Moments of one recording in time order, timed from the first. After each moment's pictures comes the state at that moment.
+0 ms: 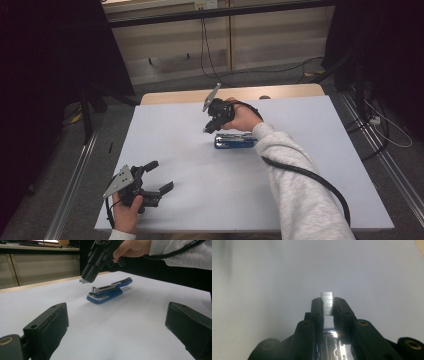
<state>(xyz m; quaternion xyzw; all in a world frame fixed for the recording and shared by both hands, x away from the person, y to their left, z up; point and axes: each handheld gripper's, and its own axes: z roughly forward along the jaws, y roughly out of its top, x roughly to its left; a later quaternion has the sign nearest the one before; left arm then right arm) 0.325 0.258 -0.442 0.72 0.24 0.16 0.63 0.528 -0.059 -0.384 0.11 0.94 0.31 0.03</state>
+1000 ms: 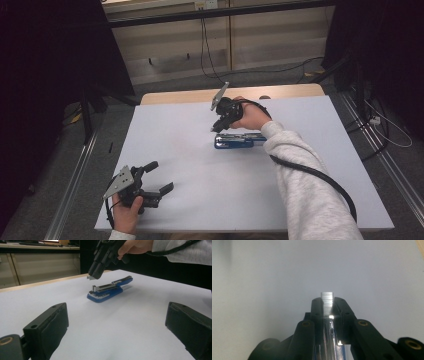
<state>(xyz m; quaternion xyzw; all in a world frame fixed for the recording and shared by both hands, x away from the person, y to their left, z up) 0.323 0.258 -0.442 0.73 0.24 0.16 0.62 0.527 -0.083 -0.383 0.11 0.95 0.30 0.03</state>
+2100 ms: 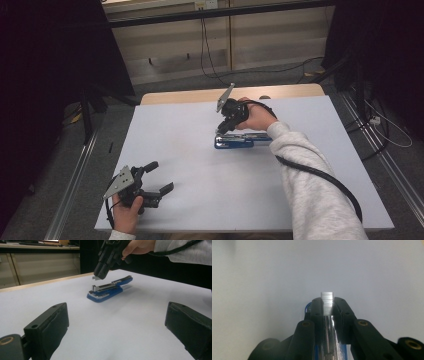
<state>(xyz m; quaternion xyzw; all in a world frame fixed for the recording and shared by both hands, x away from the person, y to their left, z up) 0.323 0.258 -0.442 0.73 0.24 0.16 0.62 0.523 -0.096 -0.386 0.10 0.95 0.30 0.03</state>
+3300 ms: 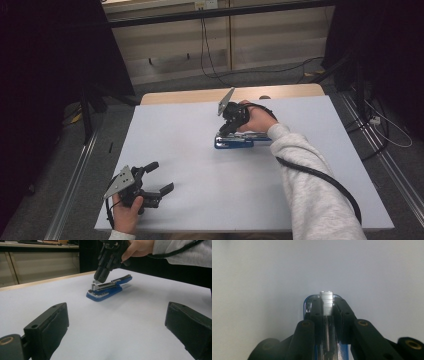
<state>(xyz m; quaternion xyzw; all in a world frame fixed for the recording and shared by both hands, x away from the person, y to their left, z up) 0.323 0.257 -0.442 0.73 0.24 0.15 0.62 0.524 -0.099 -0.399 0.09 0.95 0.29 0.03</state>
